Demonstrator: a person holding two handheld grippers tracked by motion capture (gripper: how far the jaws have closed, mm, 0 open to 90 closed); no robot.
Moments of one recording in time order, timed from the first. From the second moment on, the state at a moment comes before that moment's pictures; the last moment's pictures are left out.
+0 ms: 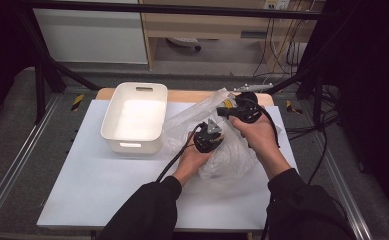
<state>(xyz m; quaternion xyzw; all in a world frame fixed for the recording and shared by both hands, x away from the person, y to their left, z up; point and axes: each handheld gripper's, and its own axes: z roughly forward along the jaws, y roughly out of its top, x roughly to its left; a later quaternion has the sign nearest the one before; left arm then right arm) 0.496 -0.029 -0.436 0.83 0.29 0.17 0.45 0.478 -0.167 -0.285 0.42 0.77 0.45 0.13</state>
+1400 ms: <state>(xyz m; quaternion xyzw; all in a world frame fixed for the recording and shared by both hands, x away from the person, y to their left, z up) 0.381 0.059 -0.399 0.81 0.31 0.13 0.48 0.459 -0.157 -0.345 0.43 0.80 0.40 0.13</state>
